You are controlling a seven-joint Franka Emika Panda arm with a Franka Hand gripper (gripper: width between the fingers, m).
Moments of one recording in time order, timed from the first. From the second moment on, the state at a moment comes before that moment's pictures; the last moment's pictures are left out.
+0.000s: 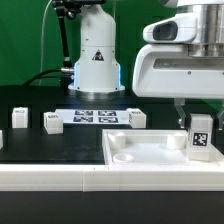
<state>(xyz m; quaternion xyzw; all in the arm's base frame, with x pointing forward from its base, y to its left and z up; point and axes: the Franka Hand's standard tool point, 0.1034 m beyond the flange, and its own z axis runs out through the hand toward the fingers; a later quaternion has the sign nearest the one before) 0.627 0.118 0.078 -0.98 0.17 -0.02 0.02</state>
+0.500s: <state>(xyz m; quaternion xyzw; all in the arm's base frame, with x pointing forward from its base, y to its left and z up) 0.627 0.116 0.076 -0.90 0.44 -0.02 0.02</state>
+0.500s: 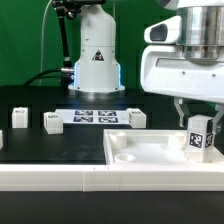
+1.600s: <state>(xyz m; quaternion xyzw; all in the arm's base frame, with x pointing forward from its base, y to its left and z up) 0.629 0.117 0.077 -0.96 0.28 -0.03 0.02</state>
